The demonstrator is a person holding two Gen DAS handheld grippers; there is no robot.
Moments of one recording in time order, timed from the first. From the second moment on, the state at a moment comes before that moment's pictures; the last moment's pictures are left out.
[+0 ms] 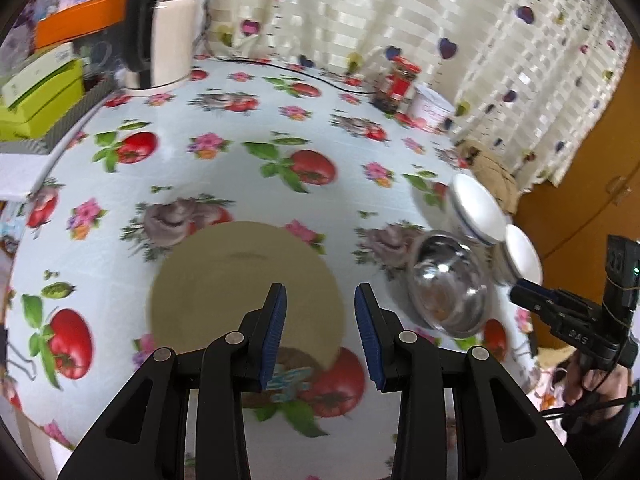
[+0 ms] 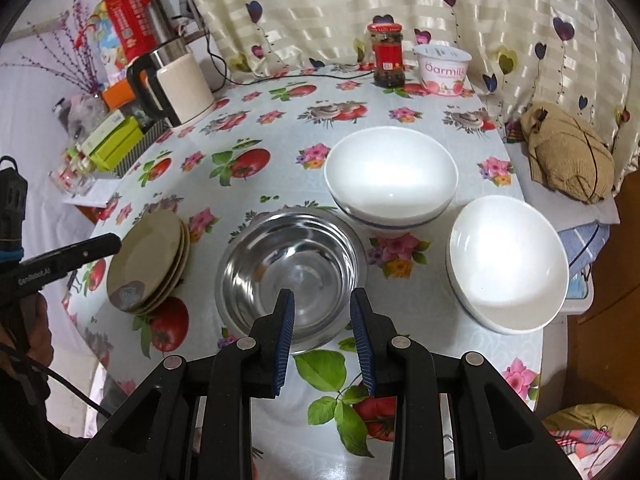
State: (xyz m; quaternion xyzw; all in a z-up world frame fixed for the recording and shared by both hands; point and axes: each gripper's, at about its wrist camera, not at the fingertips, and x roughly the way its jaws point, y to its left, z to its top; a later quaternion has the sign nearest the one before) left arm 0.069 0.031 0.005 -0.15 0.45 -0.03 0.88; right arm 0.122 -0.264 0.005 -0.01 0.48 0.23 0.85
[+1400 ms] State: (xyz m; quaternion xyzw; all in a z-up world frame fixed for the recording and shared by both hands) left arm 0.195 -0.085 0.010 -0.16 0.49 -0.15 0.85; right arm 0.209 -0.320 0.013 0.04 0.47 0.15 0.87
